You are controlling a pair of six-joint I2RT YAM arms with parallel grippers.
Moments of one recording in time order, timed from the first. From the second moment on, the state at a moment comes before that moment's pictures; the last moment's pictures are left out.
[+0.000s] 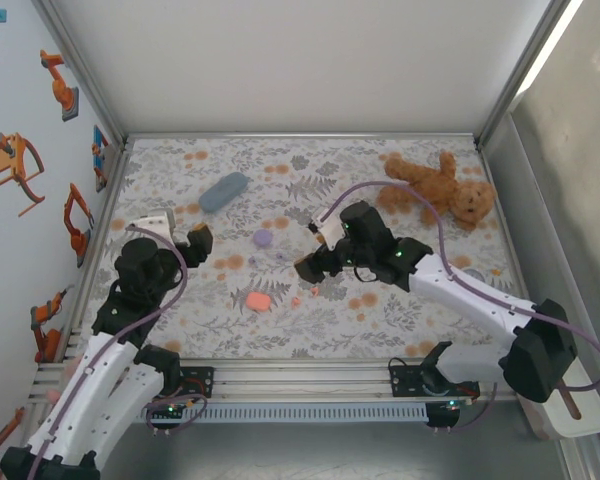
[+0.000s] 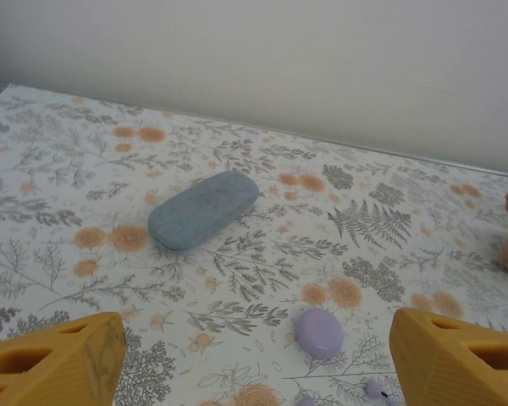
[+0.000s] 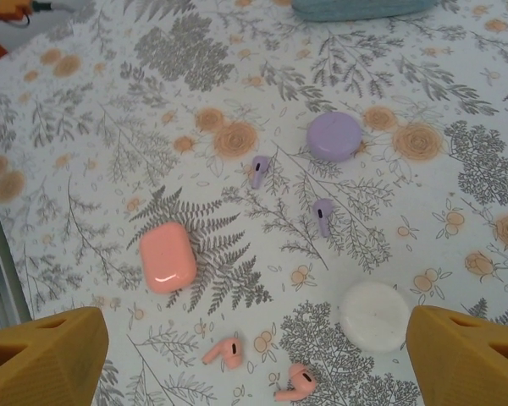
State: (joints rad) left arm -0.31 0.60 0.58 -0.27 -0.10 -0.32; right arm 0.82 1.26 0.94 -0.36 -0.25 0.00
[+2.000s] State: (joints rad) left arm 0.17 0.70 0.62 -0.39 0.38 -0.56; right arm 1.10 1.86 1.06 -0.17 -0.09 -0.32
